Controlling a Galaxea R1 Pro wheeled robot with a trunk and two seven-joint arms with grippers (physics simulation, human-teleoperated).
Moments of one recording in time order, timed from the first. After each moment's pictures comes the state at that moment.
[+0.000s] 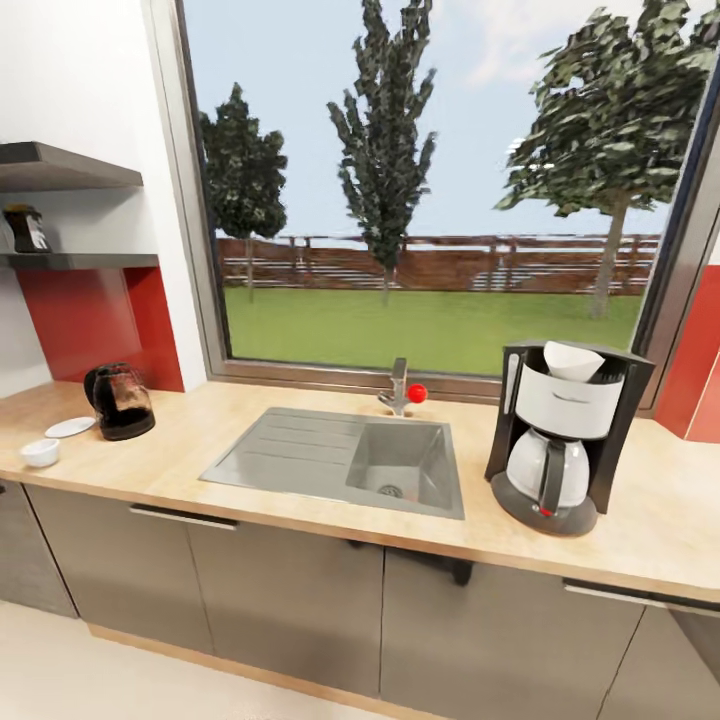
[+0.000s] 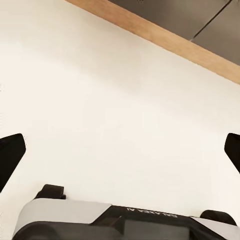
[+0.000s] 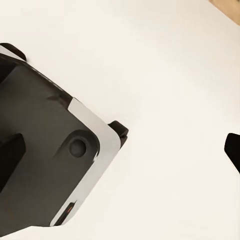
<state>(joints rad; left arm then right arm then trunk) 0.01 -0.10 0.07 -0.47 0.14 -0.11 0.00 -0.24 -0.47 0.31 -0.08 0.01 -0.29 0.86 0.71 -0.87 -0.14</state>
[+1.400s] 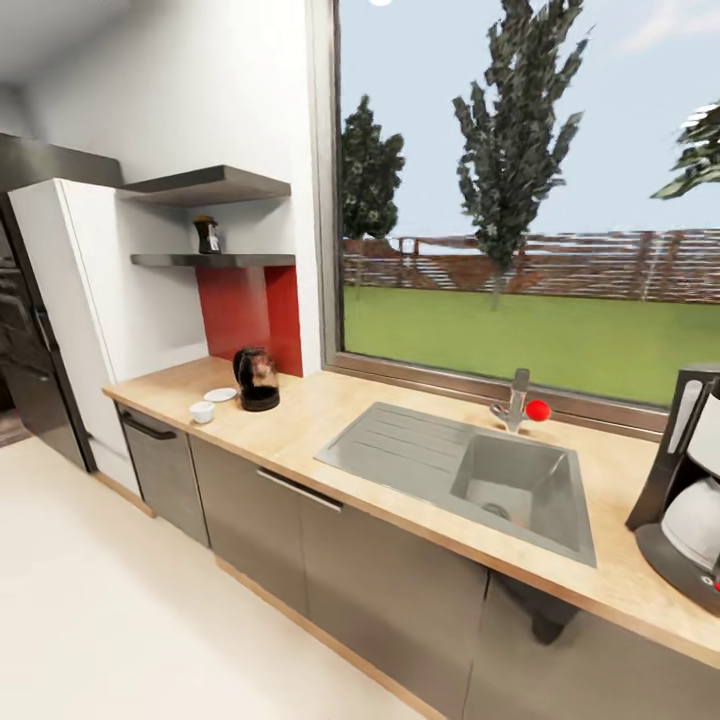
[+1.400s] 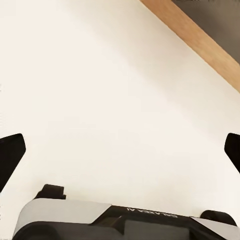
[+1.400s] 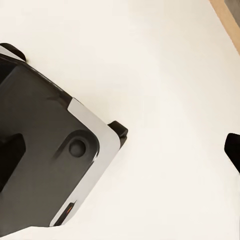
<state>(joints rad) 0.01 -0.10 0.07 -0.47 0.14 -0.11 0.00 -0.24 -0.47 0.31 -0.08 0.01 -0.29 0.86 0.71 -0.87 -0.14</state>
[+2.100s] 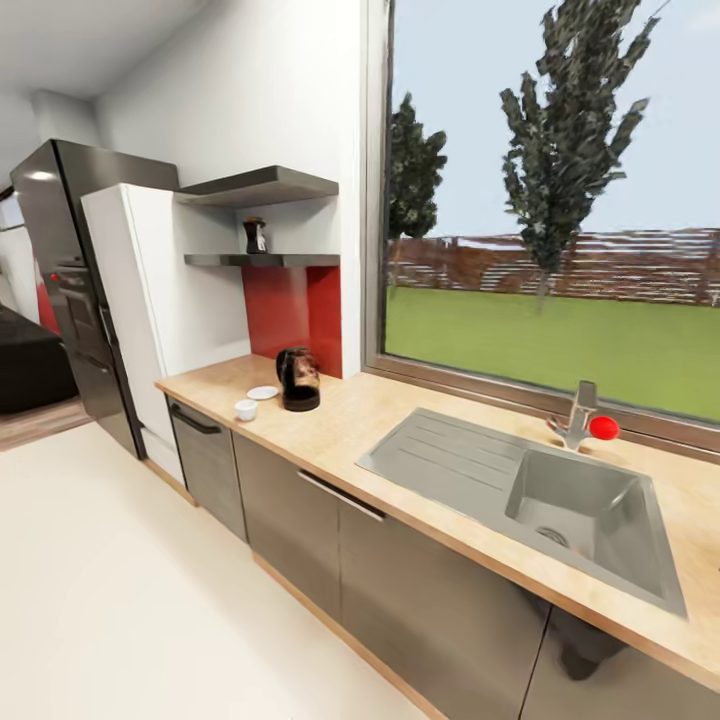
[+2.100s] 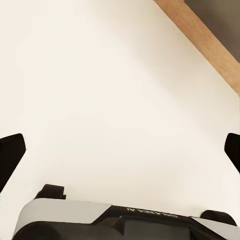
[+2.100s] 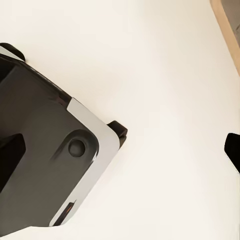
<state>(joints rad) 0.01 -0.10 0.07 -0.47 0.14 -0.11 0.00 -0.24 -0.47 0.32 -0.08 0.01 -0.29 0.86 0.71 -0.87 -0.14</state>
